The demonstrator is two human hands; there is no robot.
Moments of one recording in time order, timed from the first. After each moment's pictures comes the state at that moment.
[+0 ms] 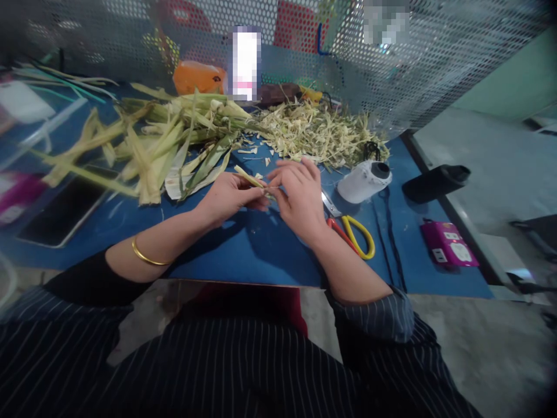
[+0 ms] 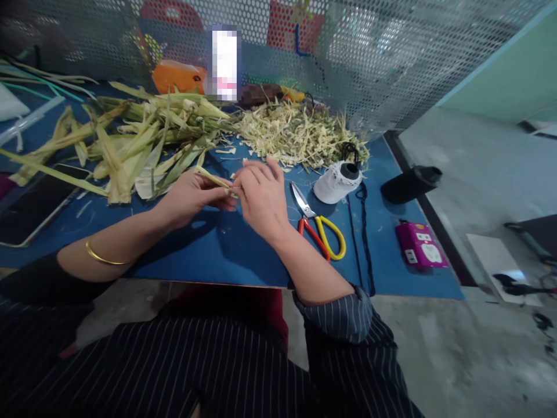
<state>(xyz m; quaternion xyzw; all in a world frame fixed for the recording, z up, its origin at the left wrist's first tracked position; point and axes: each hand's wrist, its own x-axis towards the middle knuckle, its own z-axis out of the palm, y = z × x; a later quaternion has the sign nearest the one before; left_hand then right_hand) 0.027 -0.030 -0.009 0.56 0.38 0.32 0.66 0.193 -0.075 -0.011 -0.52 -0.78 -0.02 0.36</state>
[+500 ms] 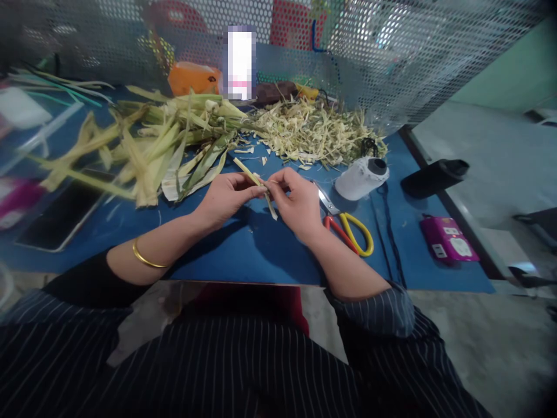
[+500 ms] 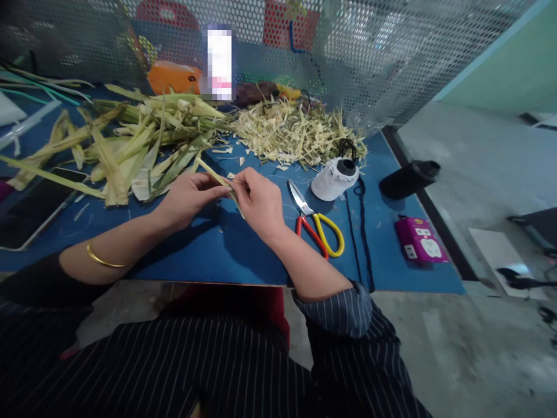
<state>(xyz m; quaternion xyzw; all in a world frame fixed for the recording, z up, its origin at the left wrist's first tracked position) 0.028 -0.026 -0.019 0.61 0.34 0.38 0.62 0.187 -0.075 -0.022 -0.58 -0.68 0.11 0.44</state>
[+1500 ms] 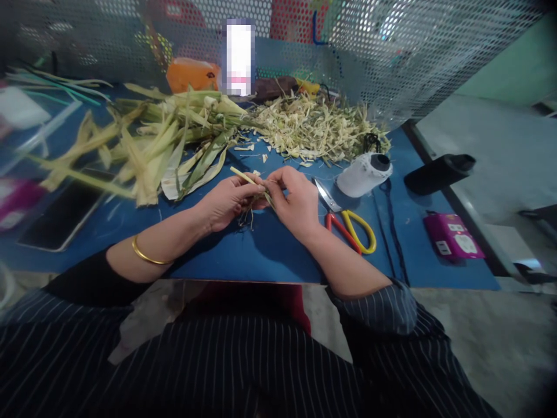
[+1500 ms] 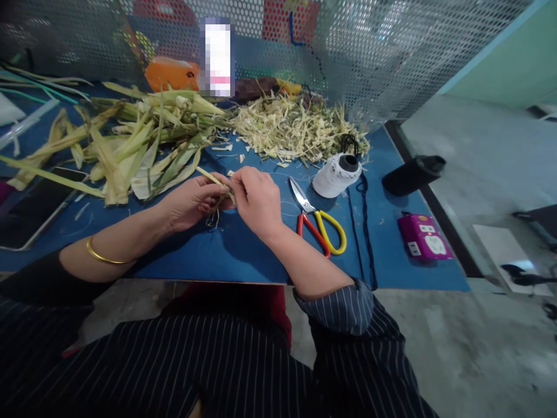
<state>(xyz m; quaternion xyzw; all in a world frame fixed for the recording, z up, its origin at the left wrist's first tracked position) 0.031 -0.030 -0.017 0.45 0.35 0.30 0.77 0.183 -0.076 -0.028 -0.55 -0.70 0.01 0.45</state>
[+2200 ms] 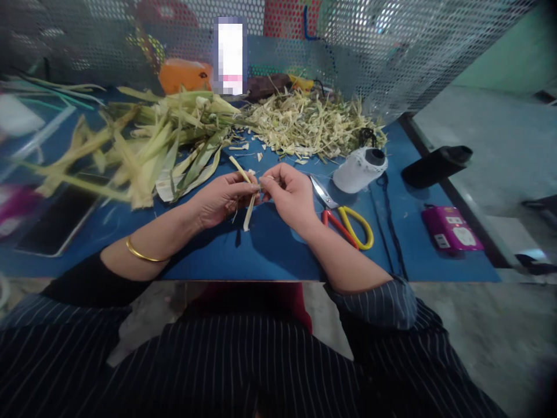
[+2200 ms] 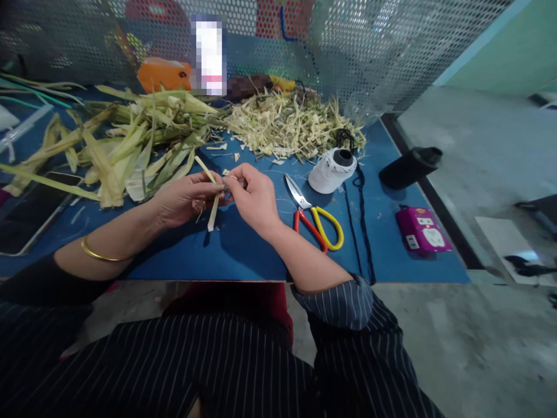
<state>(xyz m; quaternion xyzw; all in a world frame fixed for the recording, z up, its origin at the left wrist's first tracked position) 0.028 -0.024 -0.015 0.45 0.35 0.28 0.77 0.184 -0.069 -0.031 -0.55 -0.60 0.26 0.52</state>
